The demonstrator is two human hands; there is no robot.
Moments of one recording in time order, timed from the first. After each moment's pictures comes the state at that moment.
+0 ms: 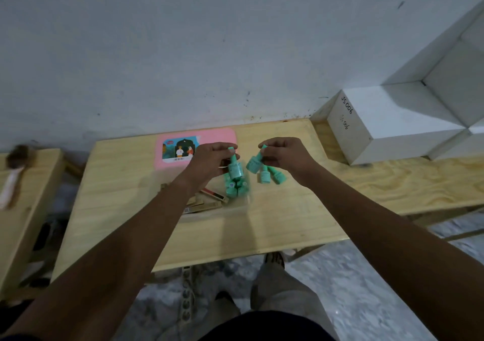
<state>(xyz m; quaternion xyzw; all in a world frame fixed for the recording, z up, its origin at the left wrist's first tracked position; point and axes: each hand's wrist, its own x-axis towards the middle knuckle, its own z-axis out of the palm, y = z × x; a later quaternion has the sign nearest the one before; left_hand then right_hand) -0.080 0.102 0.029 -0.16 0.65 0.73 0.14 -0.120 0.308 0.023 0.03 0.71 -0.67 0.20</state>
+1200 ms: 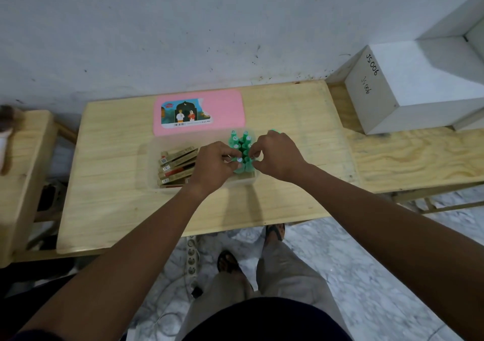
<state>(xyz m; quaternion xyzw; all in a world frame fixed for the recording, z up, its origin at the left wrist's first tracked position) -0.038 0.095 -0.047 -0.05 0.90 0.42 0.02 -0.091 0.273 -0.028 -0.27 0.95 -0.14 0.11</state>
